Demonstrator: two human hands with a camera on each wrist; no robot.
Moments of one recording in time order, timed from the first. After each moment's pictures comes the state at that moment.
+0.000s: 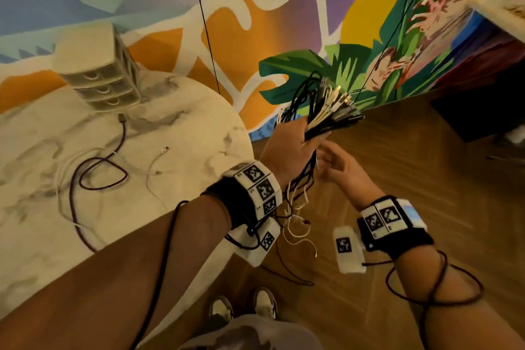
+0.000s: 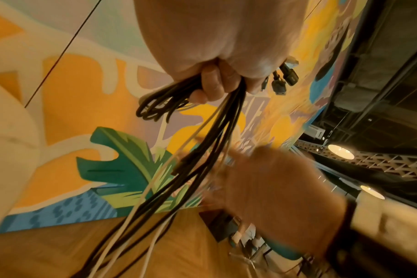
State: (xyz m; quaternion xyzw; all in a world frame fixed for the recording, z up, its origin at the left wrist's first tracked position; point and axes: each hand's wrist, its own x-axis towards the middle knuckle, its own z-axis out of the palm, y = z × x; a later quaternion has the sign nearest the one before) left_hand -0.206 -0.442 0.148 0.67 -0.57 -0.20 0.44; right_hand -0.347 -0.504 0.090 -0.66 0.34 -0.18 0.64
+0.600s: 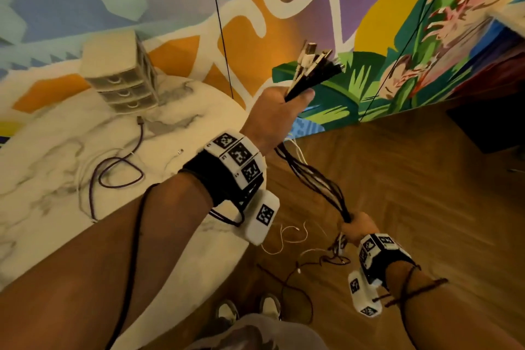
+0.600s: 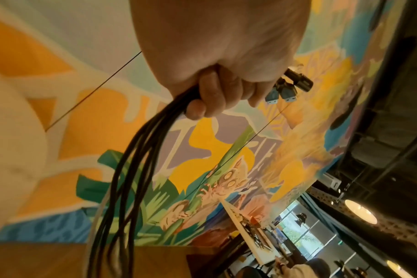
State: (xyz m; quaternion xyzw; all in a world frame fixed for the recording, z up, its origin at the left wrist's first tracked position) left_hand -0.157 -0.442 0.194 0.67 -0.44 -0.31 0.51; right_hand -0.397 -0.499 -0.050 -0.66 0.63 0.12 0.40
